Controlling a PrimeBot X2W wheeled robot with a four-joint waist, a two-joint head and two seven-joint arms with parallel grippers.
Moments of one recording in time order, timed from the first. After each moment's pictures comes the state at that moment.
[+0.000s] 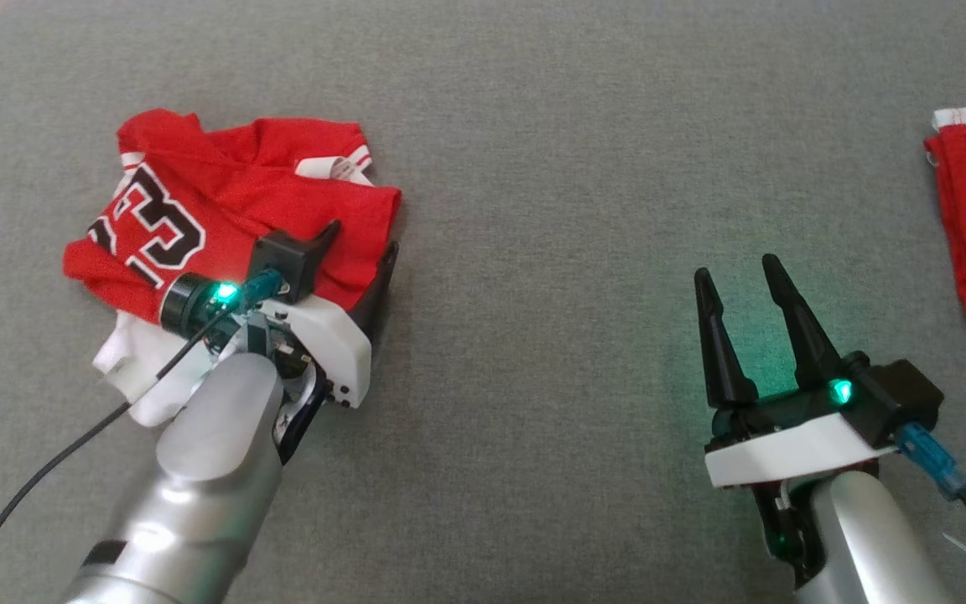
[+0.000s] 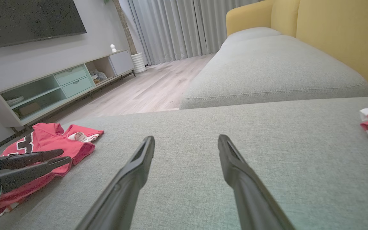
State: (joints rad) left arm -0.66 0.14 -0.52 0.76 -0.31 -0.13 0.01; right arm -0.13 -0.05 0.18 0.16 0.18 0.12 -0.25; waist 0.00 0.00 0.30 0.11
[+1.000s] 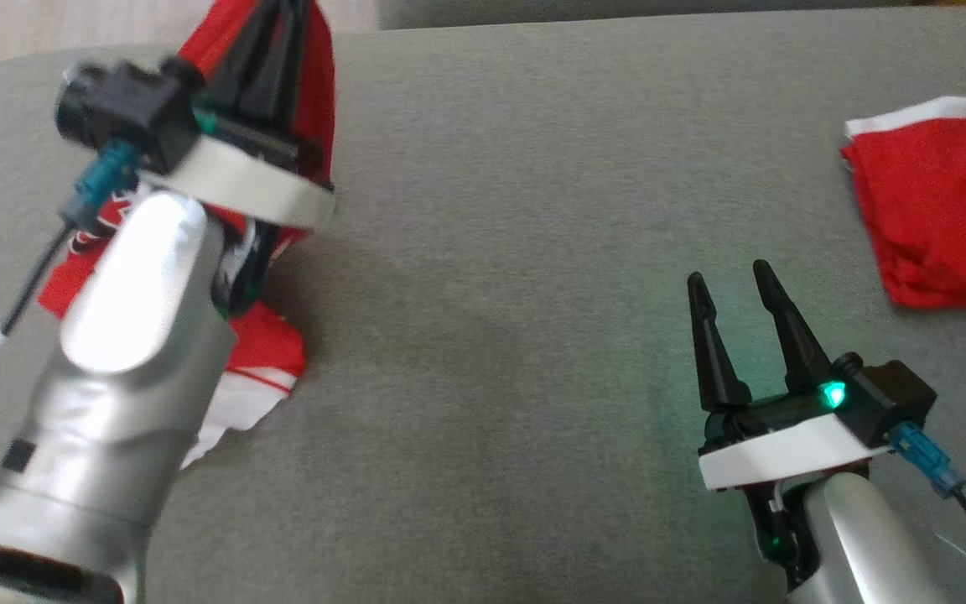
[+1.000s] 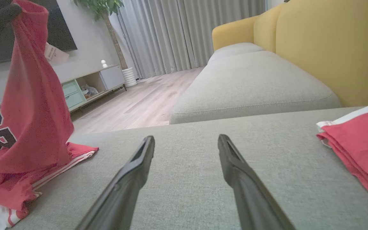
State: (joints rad) left arm -0.83 0.21 -0.49 0.52 -0.42 -0.12 -0.25; right arm -0.13 -0.05 0.19 0.19 0.22 0.12 -0.25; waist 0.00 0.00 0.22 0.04
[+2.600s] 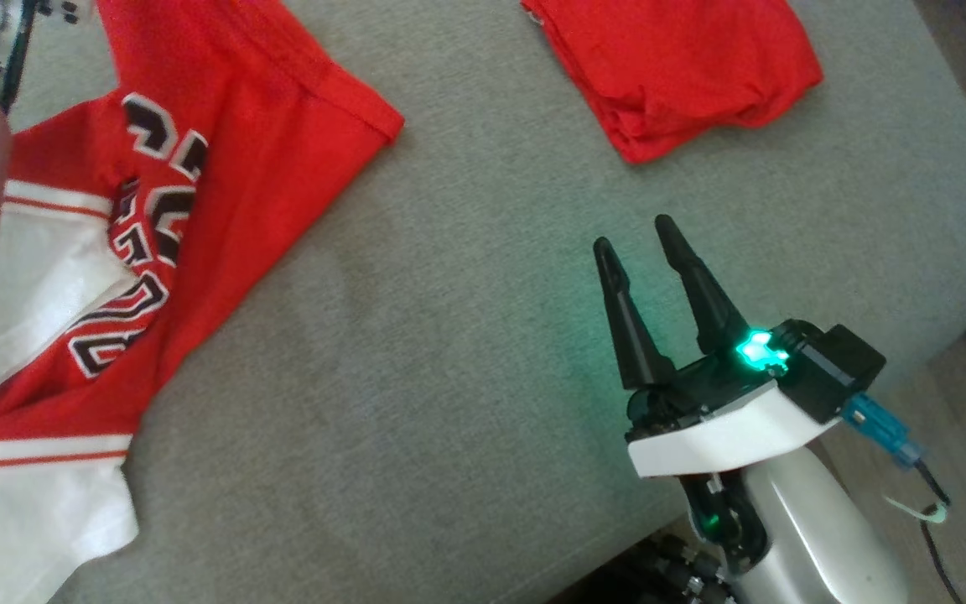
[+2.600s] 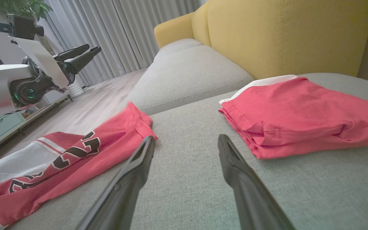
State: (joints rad) left arm -1.34 0.36 -0.61 1.01 -0.22 -0.05 -0.20; right arm -0.22 -0.05 0.41 0.09 0.38 0.12 -0.25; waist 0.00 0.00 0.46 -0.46
